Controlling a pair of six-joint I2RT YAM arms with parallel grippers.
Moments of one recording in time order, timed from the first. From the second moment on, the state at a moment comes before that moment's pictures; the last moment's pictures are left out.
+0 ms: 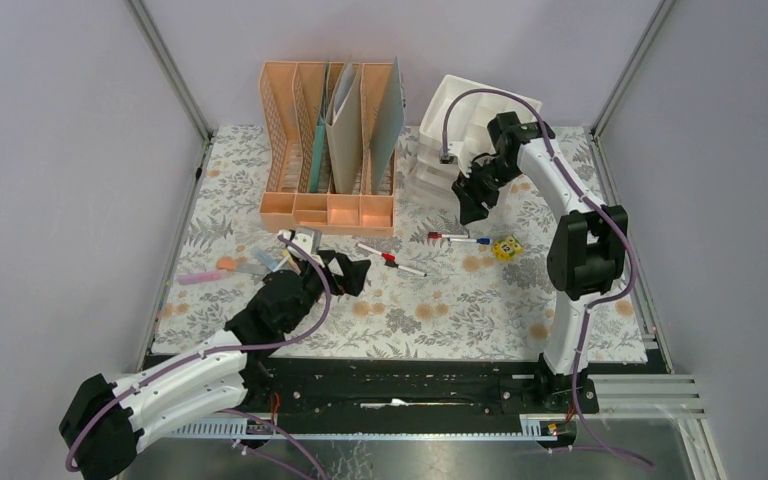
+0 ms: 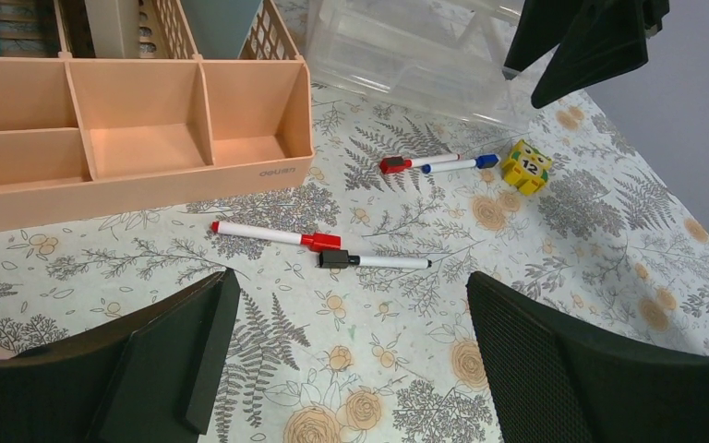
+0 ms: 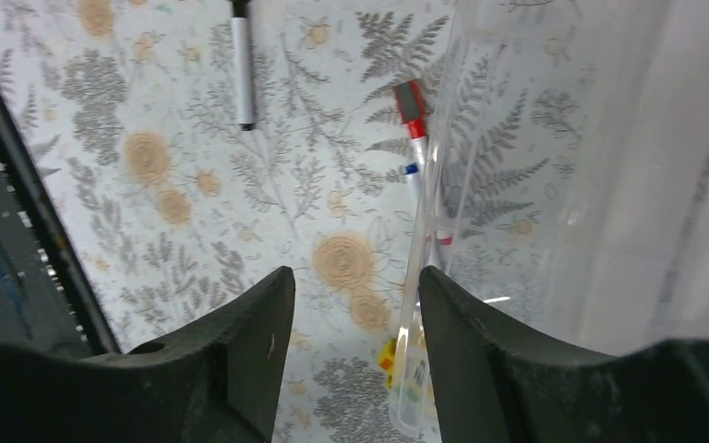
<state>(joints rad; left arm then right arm) -0.81 0.76 0.32 0.32 -0.28 -0.39 0.22 2.00 1.82 -1.20 -0.61 -0.90</state>
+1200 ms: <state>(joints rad) -0.75 0.71 0.44 -0.13 -0.32 -0.54 0.22 1.23 1.14 -0.90 -0.92 -0.69</state>
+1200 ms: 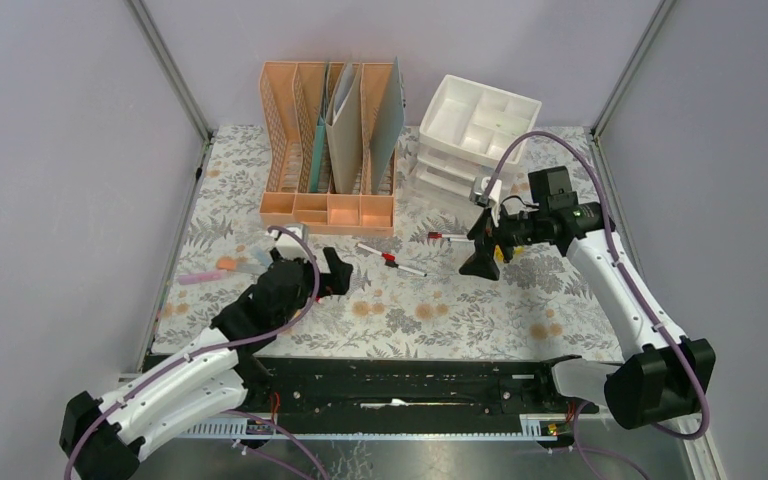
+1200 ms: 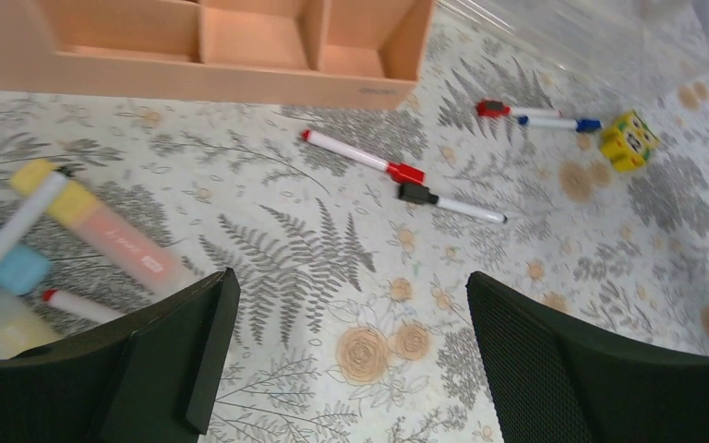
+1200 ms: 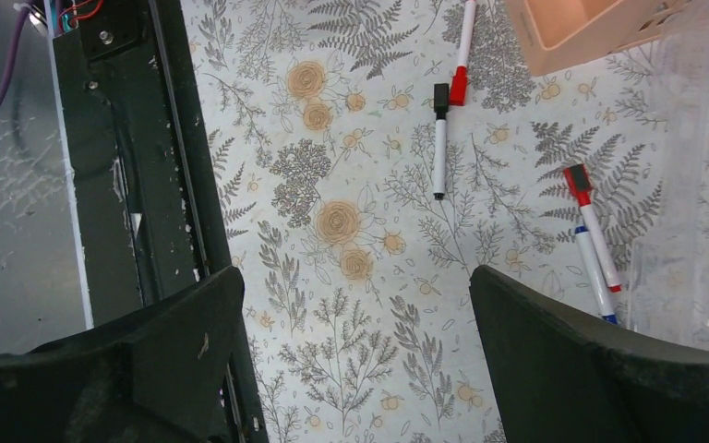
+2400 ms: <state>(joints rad) 0.11 1.05 0.53 -0.34 -0.25 -0.92 0.22 1.20 1.06 -0.78 -0.90 -0.61</state>
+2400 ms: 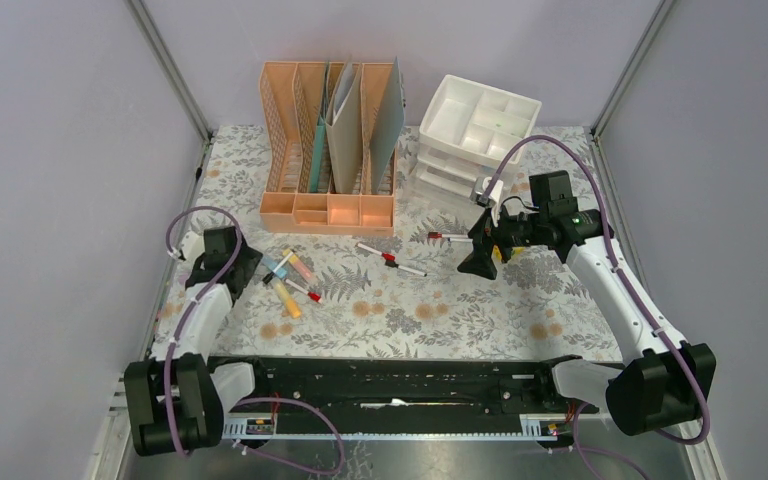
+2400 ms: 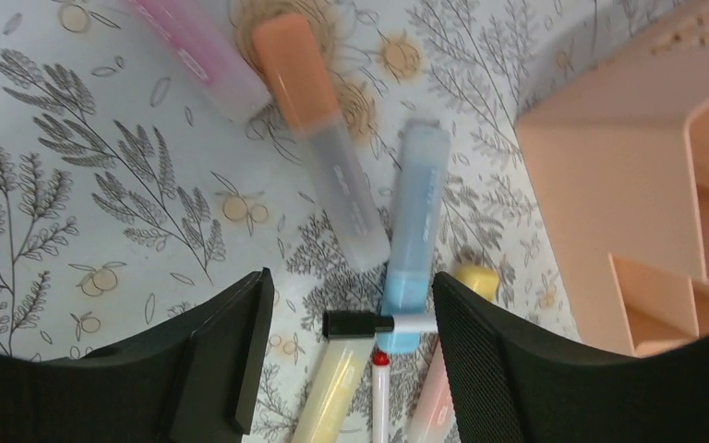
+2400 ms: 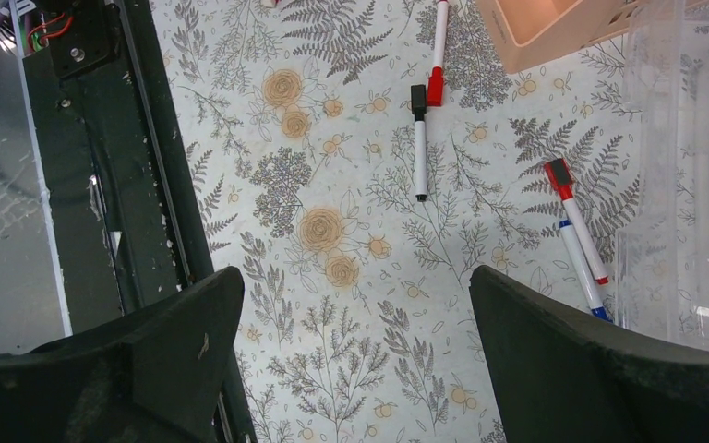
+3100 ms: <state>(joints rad) 0.22 1.56 0.84 -0.43 -0.25 -1.00 0.22 1.20 1.05 -0.77 -0.87 -0.60</state>
